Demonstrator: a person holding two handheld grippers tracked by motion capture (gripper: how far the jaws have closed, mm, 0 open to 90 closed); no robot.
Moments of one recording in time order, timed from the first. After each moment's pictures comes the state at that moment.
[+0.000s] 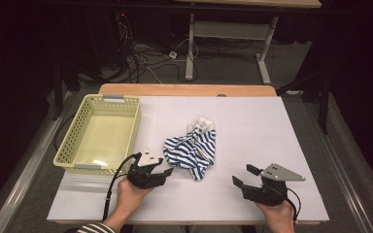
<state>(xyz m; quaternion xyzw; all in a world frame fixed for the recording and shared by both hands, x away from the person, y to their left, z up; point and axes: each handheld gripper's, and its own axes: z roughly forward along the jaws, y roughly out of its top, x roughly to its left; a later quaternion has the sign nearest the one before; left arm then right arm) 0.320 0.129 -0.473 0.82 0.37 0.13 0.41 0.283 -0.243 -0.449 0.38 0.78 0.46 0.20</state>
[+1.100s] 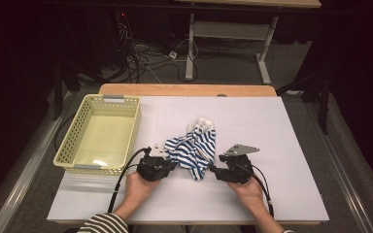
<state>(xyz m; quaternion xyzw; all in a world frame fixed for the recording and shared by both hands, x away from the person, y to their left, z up) 0.352 0.114 -0.490 0.85 0.37 0.08 0.37 0.348 -0.173 -0.461 0.38 0.83 0.38 0.15</state>
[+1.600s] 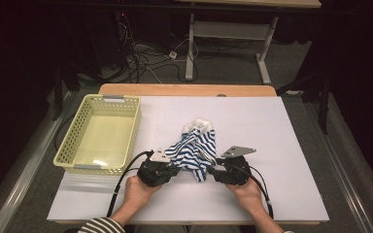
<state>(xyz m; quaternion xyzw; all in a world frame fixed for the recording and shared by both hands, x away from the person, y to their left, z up) 0.327 0.109 -0.469 0.86 0.33 0.05 0.39 0.345 -0.167 -0.465 0.37 0.84 0.37 0.14</state>
